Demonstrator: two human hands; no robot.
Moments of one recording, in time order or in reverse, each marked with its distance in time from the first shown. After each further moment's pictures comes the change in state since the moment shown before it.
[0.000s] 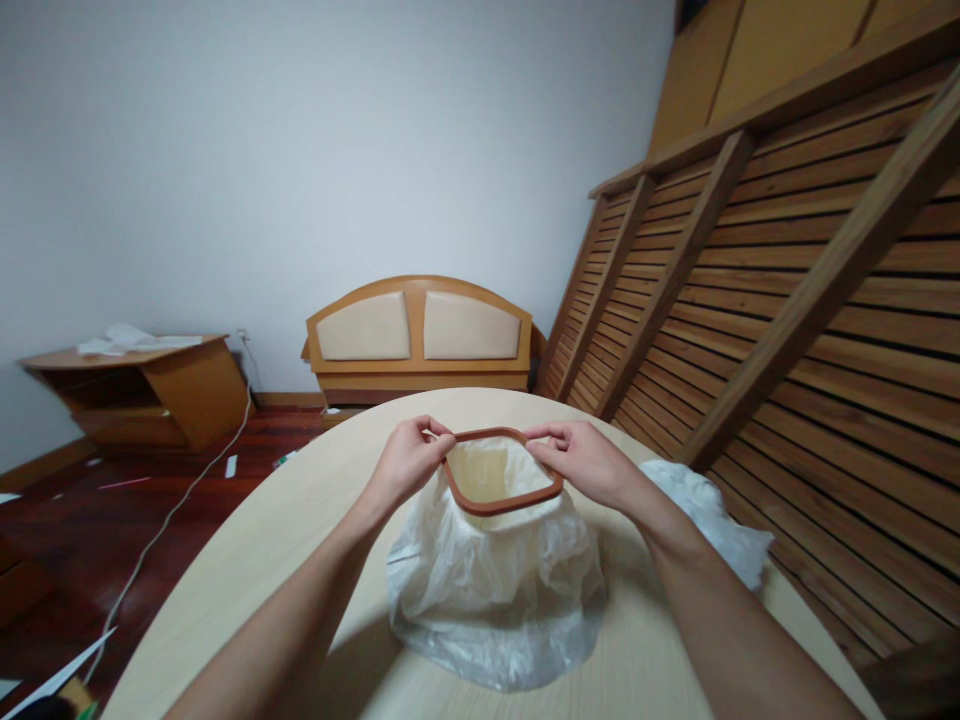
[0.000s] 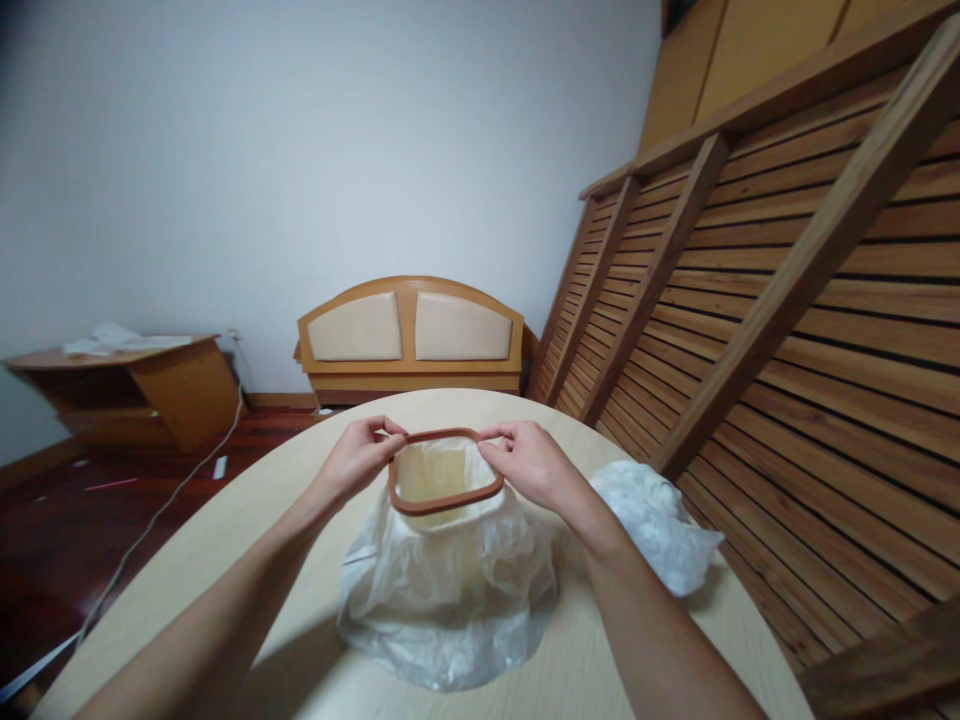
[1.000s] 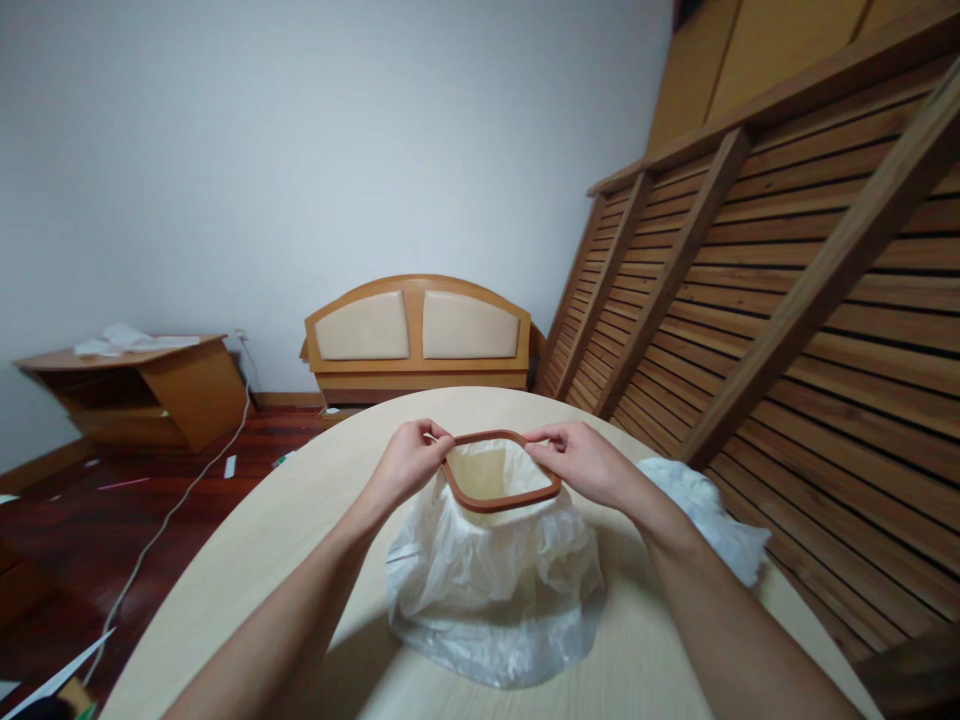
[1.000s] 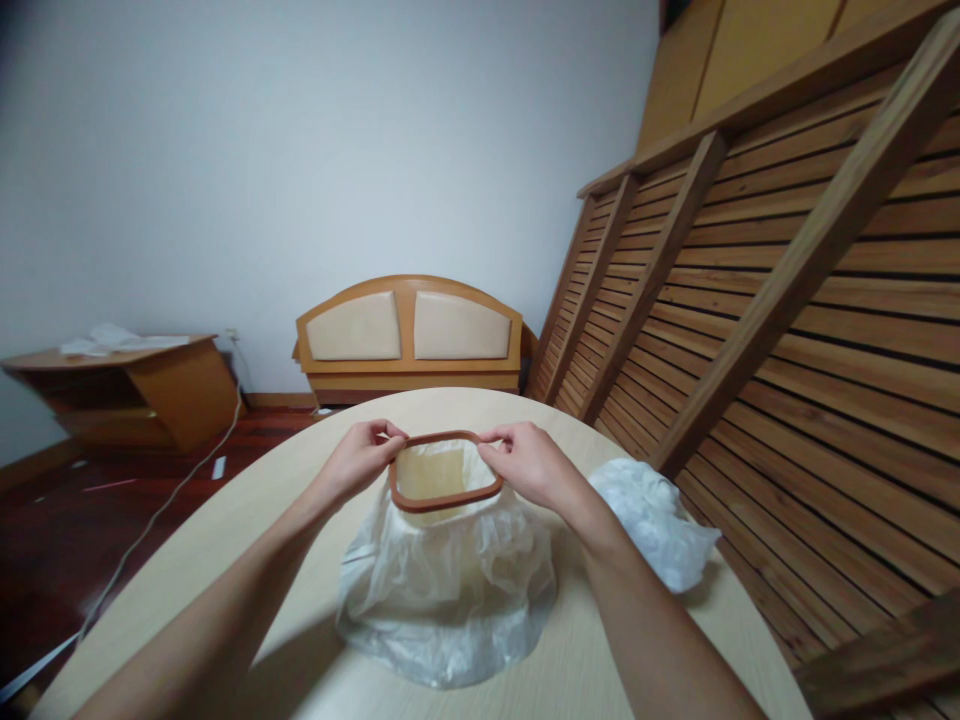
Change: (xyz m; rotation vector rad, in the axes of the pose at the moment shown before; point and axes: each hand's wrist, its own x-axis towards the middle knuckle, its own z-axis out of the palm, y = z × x) left_hand 0.001 -0.006 0.002 0.024 -0.018 0.007; right_hand 0.001 0.007 0.000 -0.061 -0.006 -0.051
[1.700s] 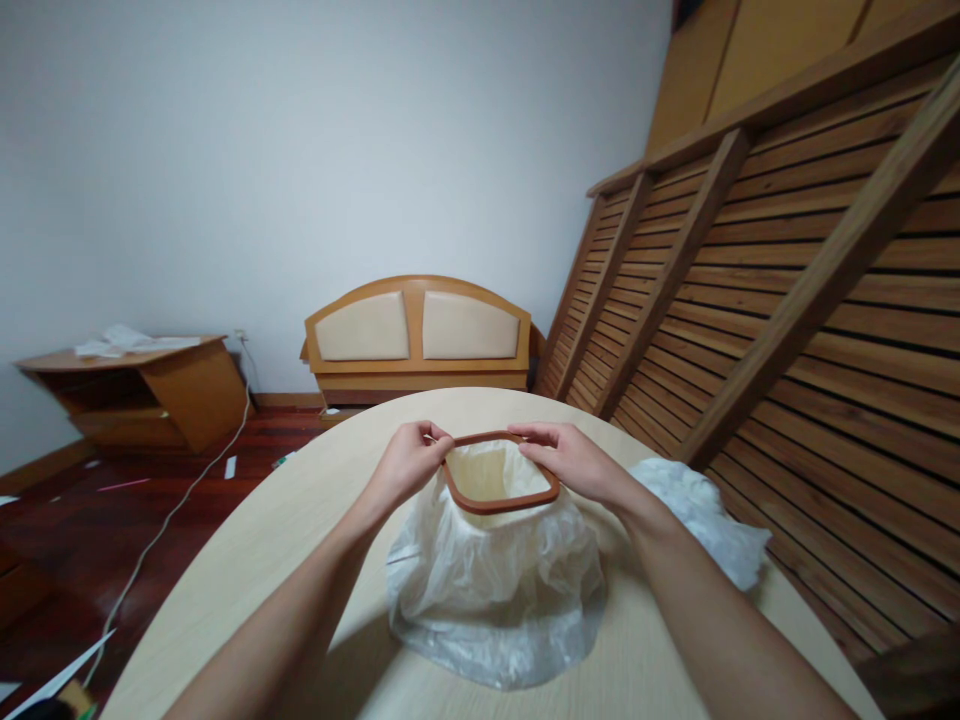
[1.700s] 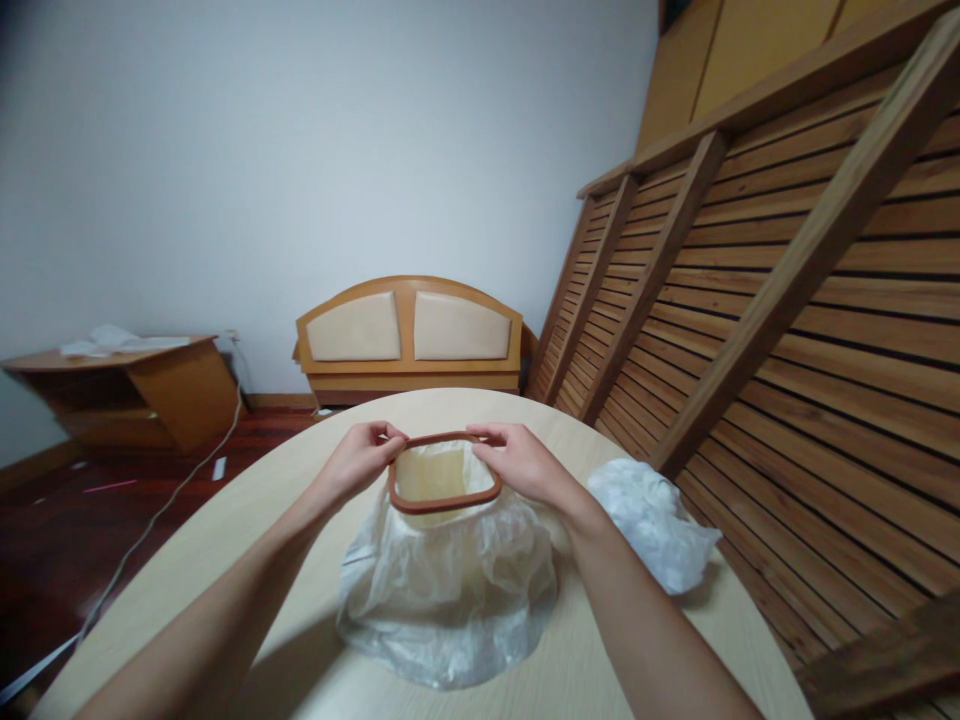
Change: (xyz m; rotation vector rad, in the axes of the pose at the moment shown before) left_hand 0.000 0.002 0.000 -0.008 -0.007 -0.013; right_hand 0.012 0.006 0.010 0.210 -0.046 -0.038
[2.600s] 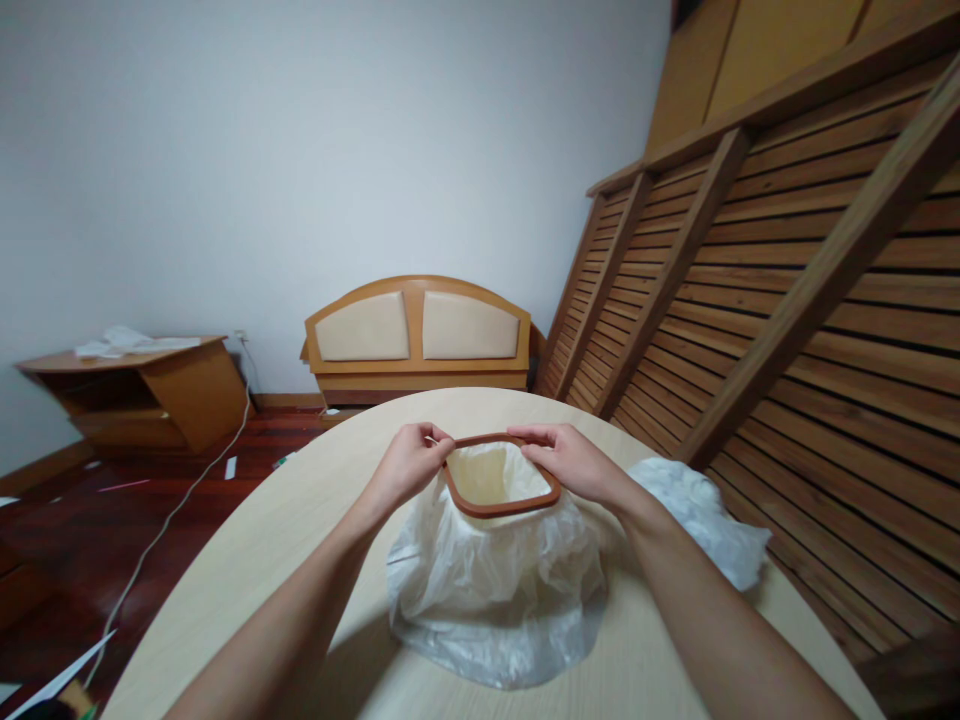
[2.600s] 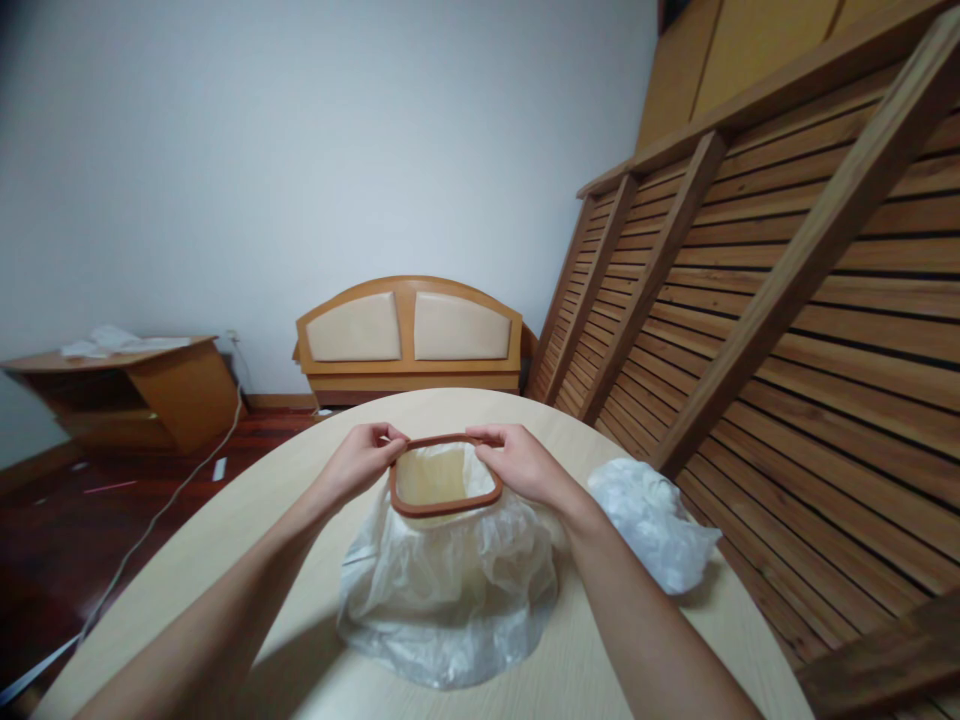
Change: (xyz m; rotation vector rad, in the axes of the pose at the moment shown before) left_hand -0.001 0.000 -0.001 0.049 -0.055 0.009; right_hand 0.002 0.005 0.001 0.028 -0.042 0.040
